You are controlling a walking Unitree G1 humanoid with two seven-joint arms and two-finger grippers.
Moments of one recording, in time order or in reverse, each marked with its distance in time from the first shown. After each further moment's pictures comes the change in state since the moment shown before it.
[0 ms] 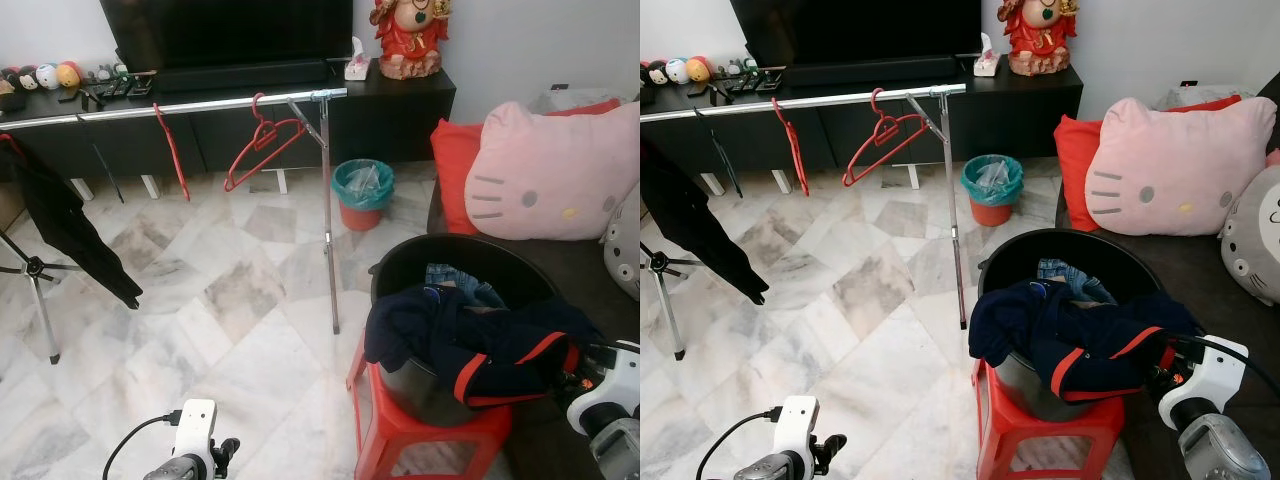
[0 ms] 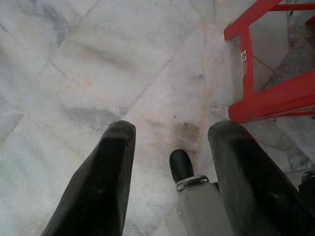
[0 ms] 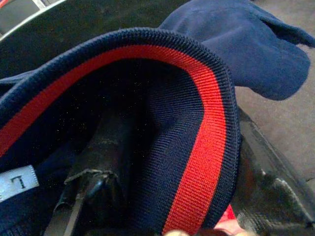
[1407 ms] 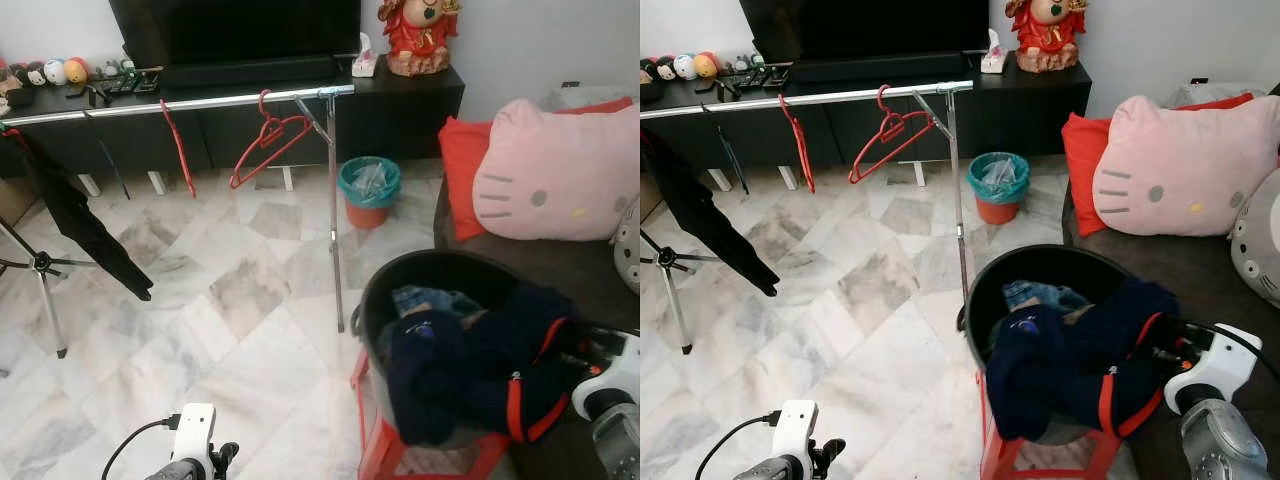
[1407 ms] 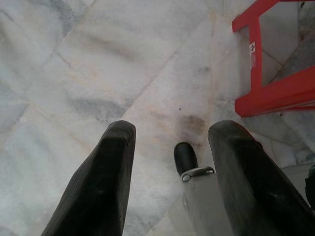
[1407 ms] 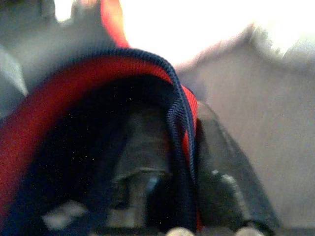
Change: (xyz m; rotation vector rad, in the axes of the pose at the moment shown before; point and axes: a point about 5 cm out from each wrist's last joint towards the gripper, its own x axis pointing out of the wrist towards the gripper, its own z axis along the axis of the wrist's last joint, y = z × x) left arm -0.001 0.001 -0.005 -0.002 0.013 0.004; right arm 0.008 -0.007 0.044 0.033 -0.296 -0.184
